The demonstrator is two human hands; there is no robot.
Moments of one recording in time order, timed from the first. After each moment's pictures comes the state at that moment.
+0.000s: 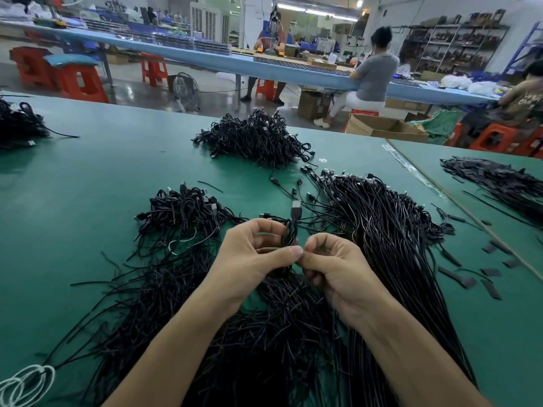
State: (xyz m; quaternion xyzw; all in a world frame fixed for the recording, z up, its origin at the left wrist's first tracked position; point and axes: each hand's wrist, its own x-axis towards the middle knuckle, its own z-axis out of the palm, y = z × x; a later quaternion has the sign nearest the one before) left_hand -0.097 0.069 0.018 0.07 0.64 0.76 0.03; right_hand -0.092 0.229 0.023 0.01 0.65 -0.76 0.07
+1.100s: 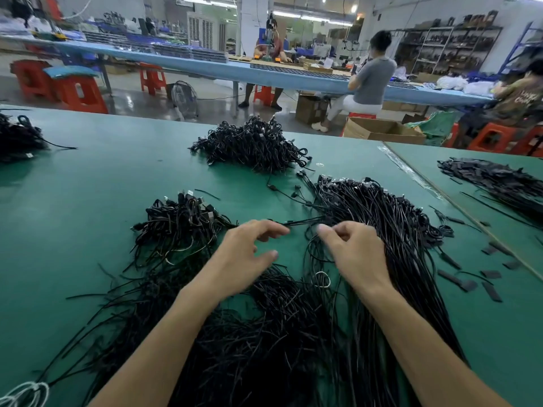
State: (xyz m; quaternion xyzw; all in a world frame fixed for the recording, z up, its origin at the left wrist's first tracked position) left_hand -0.138 0.054 0.003 0.21 0.87 0.45 -0.07; right_hand -0.124 0.258 0.031 0.04 0.89 -0.43 -0.16
